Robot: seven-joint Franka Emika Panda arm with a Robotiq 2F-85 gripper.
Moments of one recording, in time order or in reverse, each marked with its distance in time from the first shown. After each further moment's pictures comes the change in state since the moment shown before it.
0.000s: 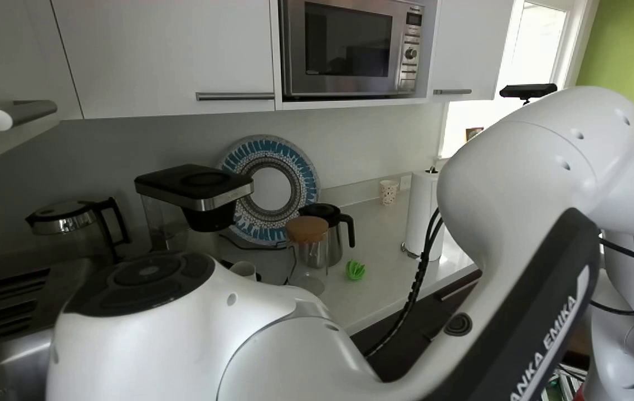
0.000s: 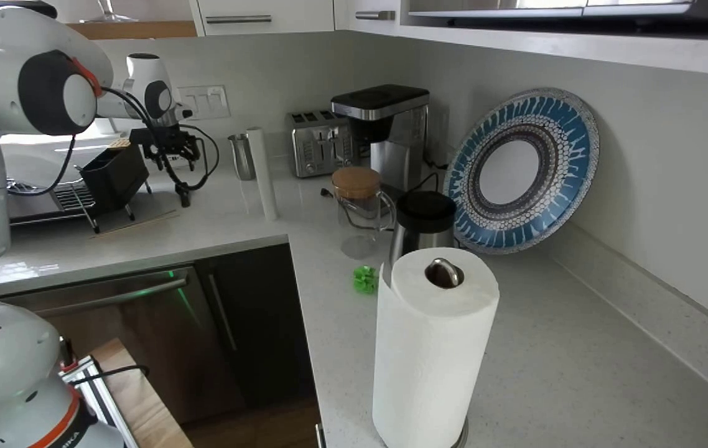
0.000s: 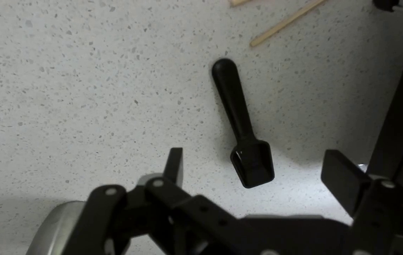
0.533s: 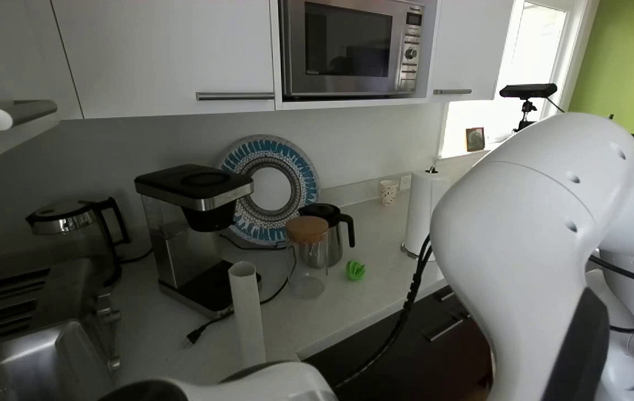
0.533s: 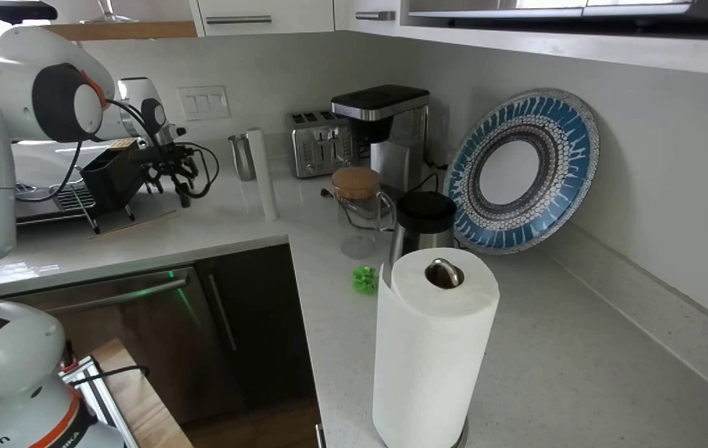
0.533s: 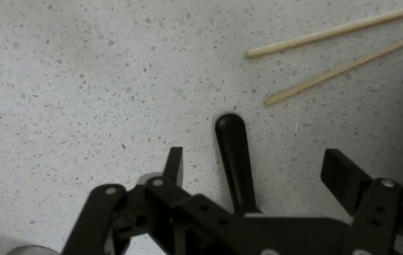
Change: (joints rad) arm 0.092 0.071 -0.042 -0.007 -0.168 -0.047 0.009
